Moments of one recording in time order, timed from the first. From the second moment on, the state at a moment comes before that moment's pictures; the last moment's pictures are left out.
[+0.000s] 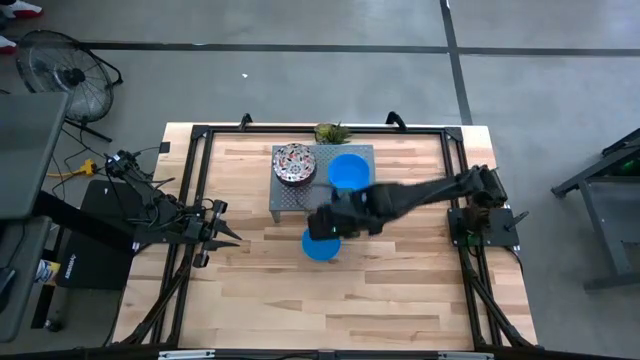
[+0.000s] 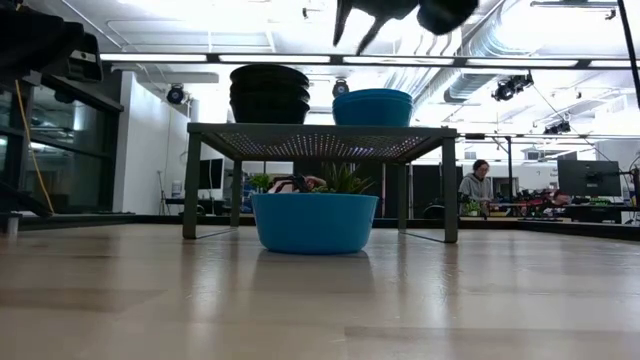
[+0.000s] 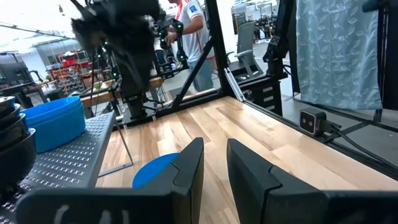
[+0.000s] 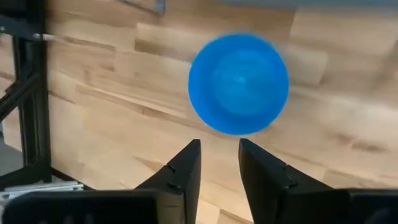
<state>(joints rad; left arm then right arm) -0.72 0.01 0.03 0.04 -0.44 0.23 0.19 1.88 1.85 -1.10 0.09 1.58</state>
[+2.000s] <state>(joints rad) -0.72 0.01 0.03 0.04 -0.44 0.23 0.22 1.88 1.23 -0.49 0.07 1.86</state>
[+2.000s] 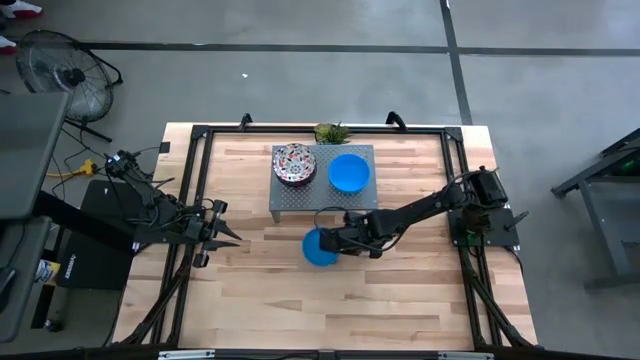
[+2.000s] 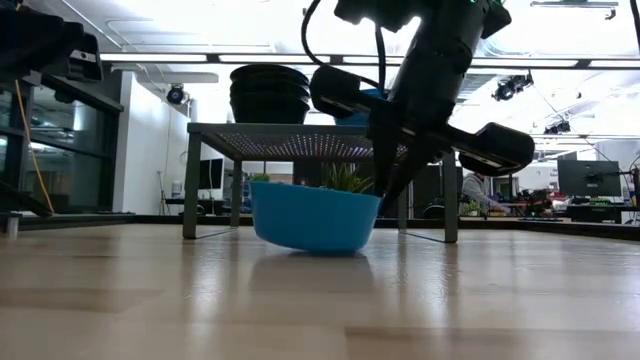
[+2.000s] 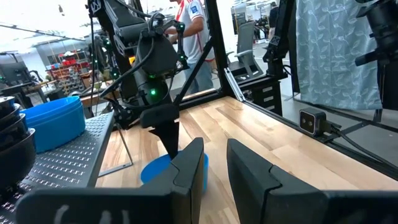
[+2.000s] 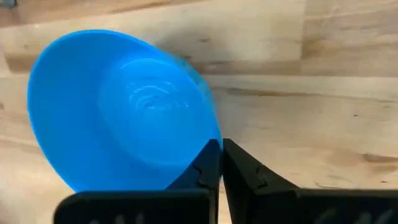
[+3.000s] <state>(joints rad) -0.72 0.01 0.03 0.04 -0.44 0.23 0.23 1.88 1.88 -1.27 0.07 1.61</state>
